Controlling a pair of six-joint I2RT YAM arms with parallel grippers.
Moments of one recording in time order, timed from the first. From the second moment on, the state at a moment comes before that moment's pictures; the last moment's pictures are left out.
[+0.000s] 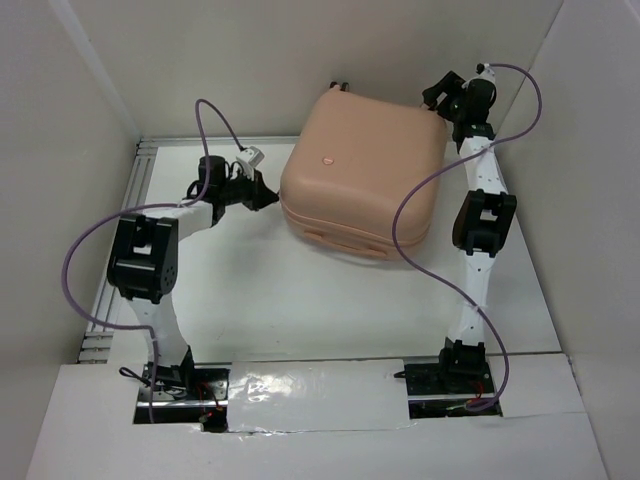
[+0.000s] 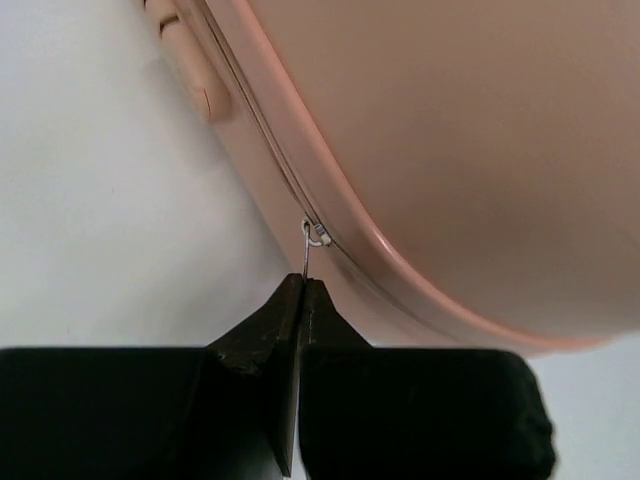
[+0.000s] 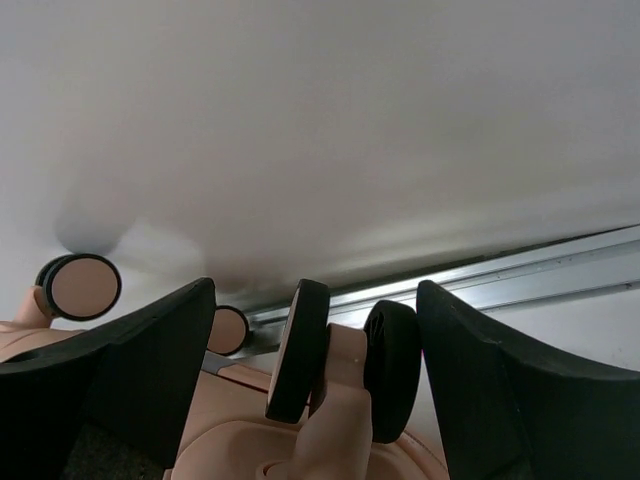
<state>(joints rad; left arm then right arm) -0.13 1.89 1.15 0.28 0.74 -0.01 -0.13 2.53 2.44 -0.06 -0.25 0.55</state>
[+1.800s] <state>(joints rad) -0.38 1.91 1.22 0.32 0.44 0.01 -0.18 2.42 2.29 -0.27 -0.17 0.53</state>
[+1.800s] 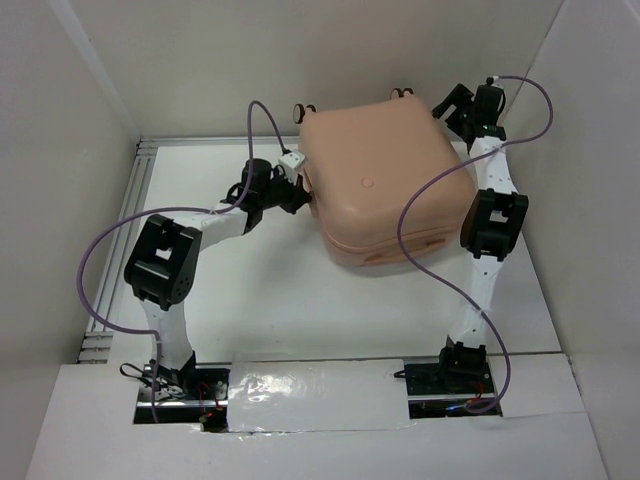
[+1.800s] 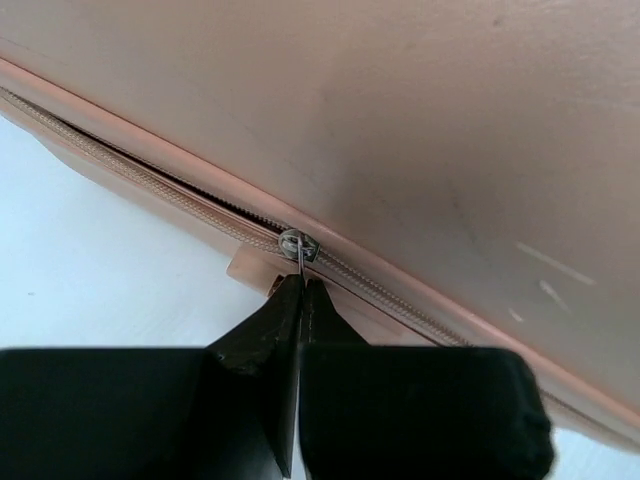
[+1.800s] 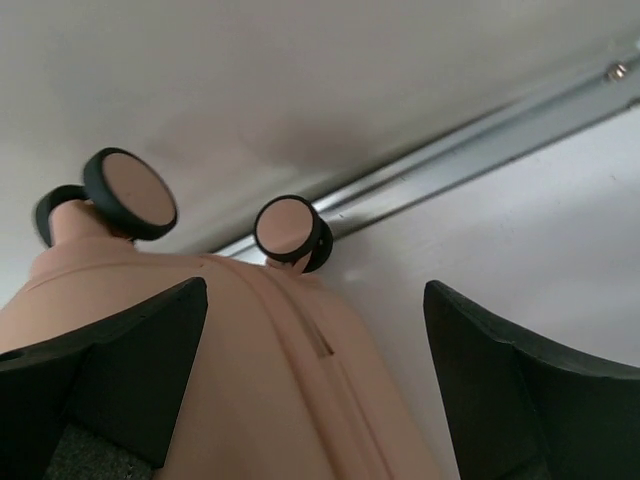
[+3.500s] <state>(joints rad) -0.07 2.17 1.73 0.31 0.40 -0.25 -0.06 2.09 2.08 -0.46 0.10 0.33</state>
